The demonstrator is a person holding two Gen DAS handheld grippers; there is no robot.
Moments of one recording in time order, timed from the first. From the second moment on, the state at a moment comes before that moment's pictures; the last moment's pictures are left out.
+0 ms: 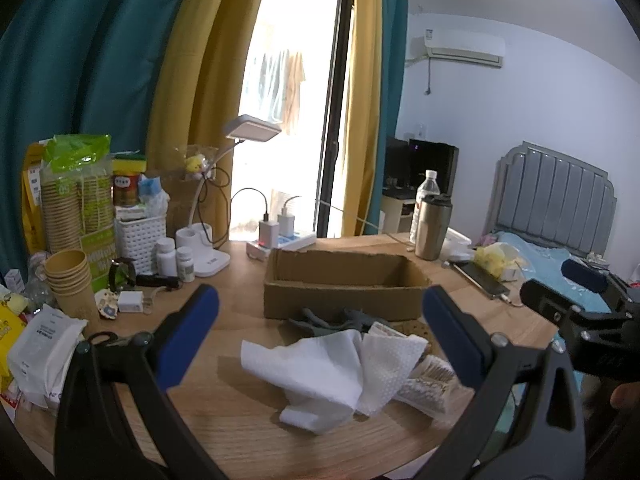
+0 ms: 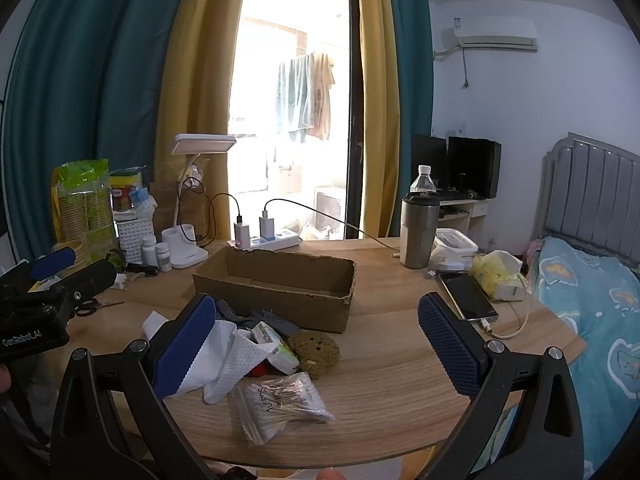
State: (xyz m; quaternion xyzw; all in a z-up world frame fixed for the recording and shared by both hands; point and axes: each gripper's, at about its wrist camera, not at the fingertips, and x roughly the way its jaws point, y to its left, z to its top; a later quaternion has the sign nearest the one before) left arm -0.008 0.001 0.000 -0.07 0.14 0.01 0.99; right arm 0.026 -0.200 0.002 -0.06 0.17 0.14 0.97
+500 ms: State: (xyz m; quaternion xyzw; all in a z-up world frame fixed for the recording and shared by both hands) left arm -0.008 0.001 0.000 -0.06 0.14 0.01 0.99; right arm 0.025 -0.197 0.000 -0.06 0.17 0.14 0.97
